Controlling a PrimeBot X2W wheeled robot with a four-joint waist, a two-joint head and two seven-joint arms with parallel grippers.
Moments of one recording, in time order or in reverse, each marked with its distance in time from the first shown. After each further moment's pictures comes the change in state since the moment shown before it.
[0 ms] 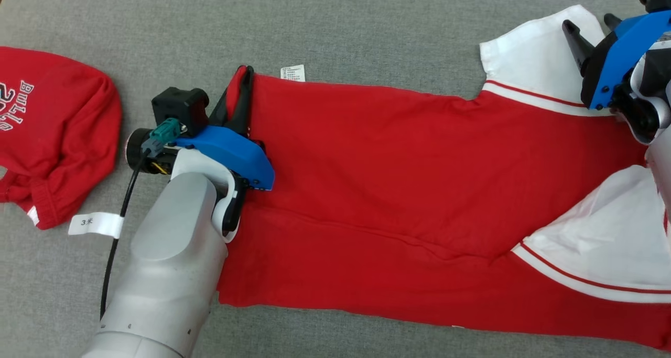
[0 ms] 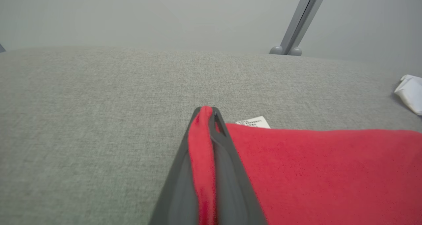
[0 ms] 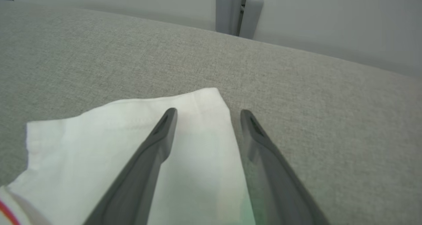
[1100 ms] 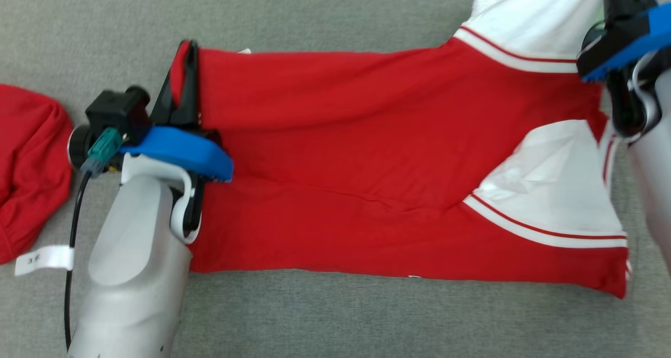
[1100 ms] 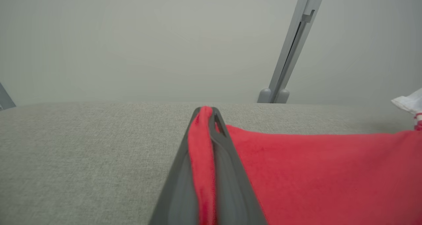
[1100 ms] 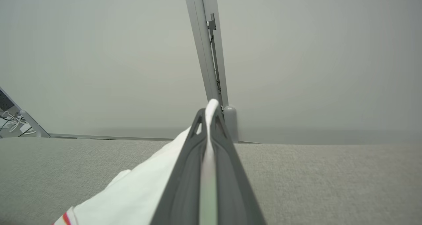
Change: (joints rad) left arm 0.101 0.036 0.167 -0.278 0.123 0.004 0.000; right arm 0.007 0.053 -0.097 -0.064 0.074 0.000 -0.441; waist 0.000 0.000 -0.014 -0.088
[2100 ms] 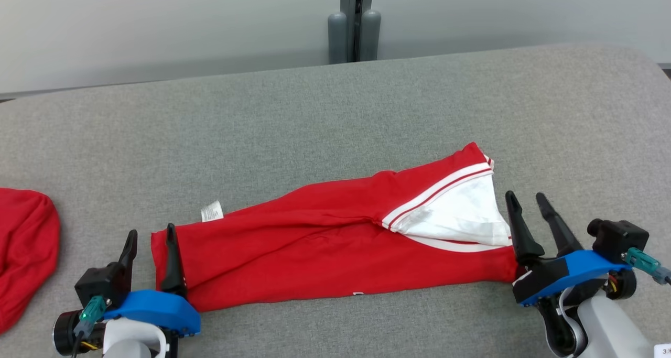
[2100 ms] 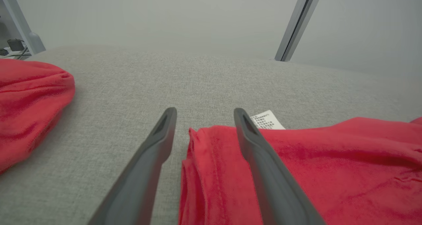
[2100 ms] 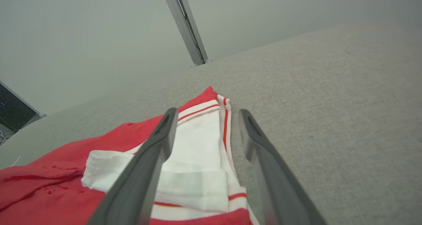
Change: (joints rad) left arm 0.488 0.008 0.190 -0.055 0.052 0.023 0.000; right arm 0.802 0.133 -0.114 -0.430 0.041 0.000 -0.001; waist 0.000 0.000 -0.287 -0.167
